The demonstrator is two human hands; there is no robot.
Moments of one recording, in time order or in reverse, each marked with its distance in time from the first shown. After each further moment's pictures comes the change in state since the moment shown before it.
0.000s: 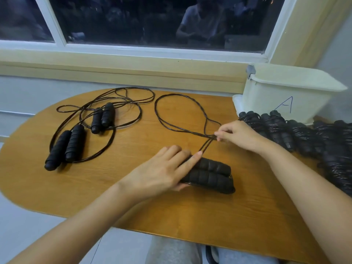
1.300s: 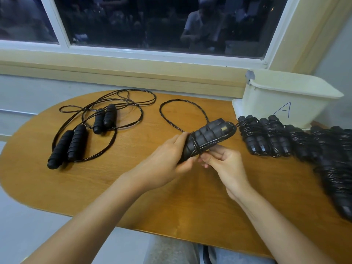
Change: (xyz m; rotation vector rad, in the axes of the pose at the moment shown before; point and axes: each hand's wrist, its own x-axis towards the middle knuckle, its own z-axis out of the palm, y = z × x) left_hand 0.032 0.001 -0.018 -0.715 -0.034 -0.527; right_hand -0.070 -0.072 0.070 0.933 0.338 0.034
